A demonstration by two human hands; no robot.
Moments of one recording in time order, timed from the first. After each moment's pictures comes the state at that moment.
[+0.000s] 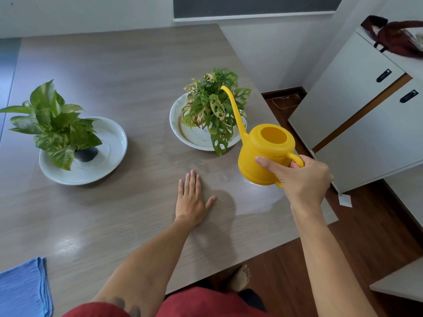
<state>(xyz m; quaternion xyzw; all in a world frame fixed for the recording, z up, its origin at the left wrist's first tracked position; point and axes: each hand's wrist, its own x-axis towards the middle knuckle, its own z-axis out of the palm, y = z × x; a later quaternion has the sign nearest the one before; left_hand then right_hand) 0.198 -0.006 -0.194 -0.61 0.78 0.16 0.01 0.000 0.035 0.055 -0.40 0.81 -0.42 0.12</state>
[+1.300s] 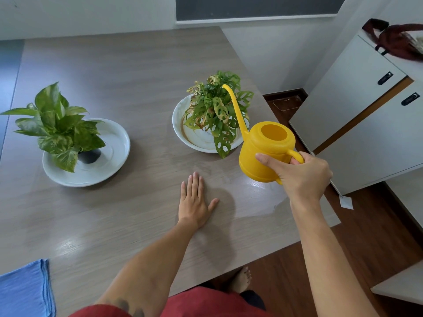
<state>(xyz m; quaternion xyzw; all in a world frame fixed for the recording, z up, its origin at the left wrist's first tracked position) 0.197 -0.006 -0.193 -0.61 0.78 0.15 0.02 0.008 0.021 0.059 -0.40 0.81 -0.41 0.11</state>
